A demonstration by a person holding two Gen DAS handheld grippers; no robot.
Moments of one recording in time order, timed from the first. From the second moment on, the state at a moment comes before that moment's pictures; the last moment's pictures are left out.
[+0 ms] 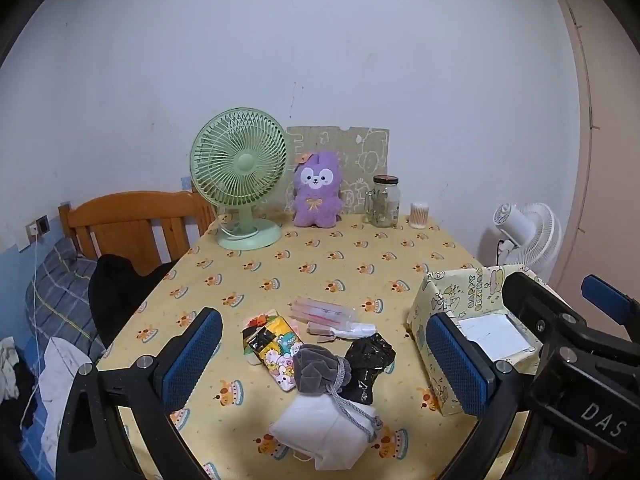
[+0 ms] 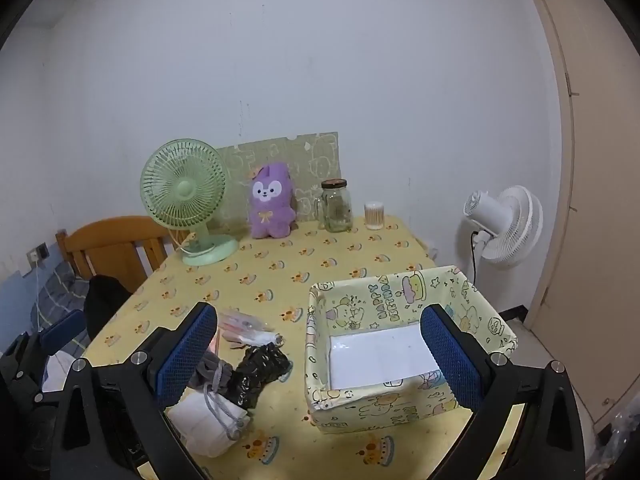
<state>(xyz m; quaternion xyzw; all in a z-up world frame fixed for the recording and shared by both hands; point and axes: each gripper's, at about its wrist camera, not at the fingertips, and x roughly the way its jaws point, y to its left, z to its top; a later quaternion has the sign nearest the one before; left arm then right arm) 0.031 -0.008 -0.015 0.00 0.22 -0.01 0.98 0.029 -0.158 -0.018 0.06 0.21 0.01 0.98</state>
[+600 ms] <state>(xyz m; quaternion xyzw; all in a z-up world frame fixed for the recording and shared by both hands) 0.032 -0.006 -0.016 0.00 0.22 -0.01 0.98 0.027 -0.157 -0.020 0.07 0.20 0.00 0.98</state>
